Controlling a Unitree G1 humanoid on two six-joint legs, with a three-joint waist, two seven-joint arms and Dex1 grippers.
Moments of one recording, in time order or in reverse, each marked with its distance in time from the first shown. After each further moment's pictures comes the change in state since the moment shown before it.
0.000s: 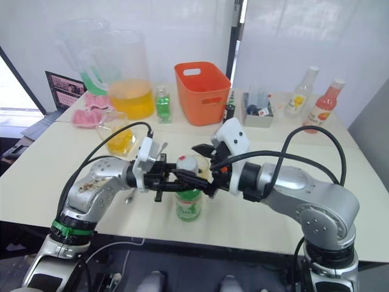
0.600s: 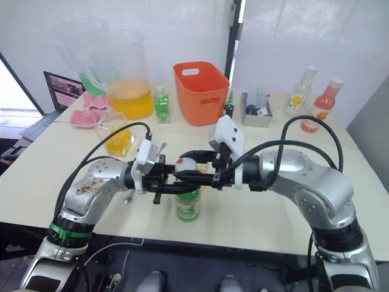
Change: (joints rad) left arm 0.039 0.037 0.008 -0.073 0.001 0.003 0.010; right arm -0.136 -0.176 0.237 0.322 -0.227 -0.398 0.640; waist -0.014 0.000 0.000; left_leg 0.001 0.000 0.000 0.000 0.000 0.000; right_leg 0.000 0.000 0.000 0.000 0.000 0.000
